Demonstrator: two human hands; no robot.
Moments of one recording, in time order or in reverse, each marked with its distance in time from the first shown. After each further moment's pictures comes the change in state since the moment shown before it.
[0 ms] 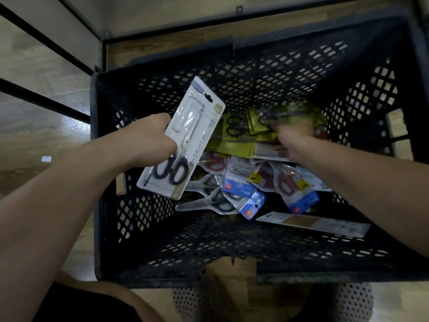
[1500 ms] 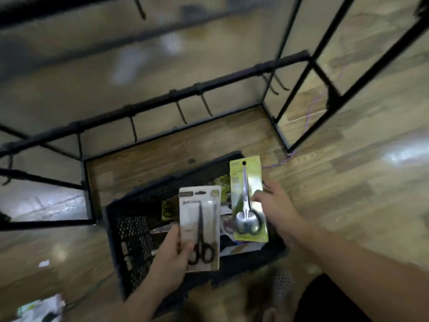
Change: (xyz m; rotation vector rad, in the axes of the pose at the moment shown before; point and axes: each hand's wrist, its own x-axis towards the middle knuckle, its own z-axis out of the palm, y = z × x) left_hand -0.165 0.093 -0.025 -0.509 -0.101 0.317; right_hand -0.245 -0.113 -0.248 0.326 -0.124 -0.147
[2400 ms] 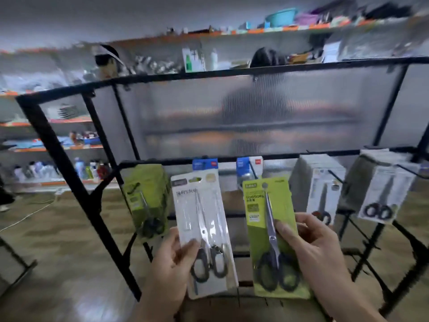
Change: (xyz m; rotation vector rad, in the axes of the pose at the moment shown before) left_hand -0.443 0.453 -0.379 -0.604 0.683 0.582; right_hand -0.533 -0.534 0.033 0.251 -0.229 -0.883
